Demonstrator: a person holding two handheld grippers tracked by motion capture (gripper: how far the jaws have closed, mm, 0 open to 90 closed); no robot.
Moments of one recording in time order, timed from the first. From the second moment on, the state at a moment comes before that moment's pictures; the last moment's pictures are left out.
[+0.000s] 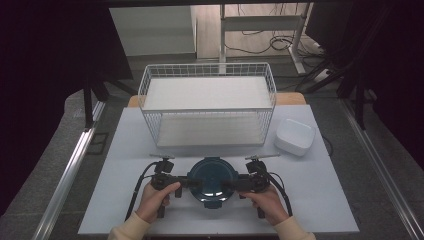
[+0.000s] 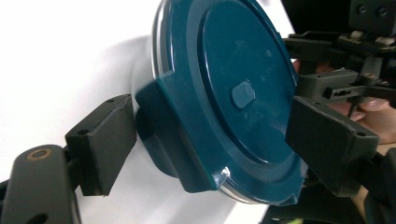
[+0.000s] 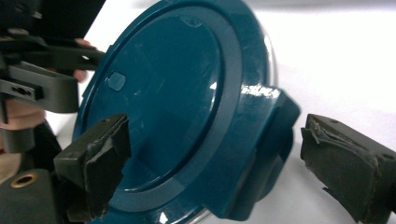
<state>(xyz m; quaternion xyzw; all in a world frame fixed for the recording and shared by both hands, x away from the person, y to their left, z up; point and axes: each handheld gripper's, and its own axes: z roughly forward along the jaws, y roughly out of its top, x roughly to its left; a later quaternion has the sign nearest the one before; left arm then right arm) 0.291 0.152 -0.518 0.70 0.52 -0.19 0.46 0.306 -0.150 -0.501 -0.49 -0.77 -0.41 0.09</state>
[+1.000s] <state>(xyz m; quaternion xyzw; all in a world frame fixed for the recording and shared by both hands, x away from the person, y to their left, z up) 0.278 0.155 -0.506 0.68 0.54 -0.17 0.47 0.301 -0.169 -0.499 -0.53 -0.70 -0.44 0.16</state>
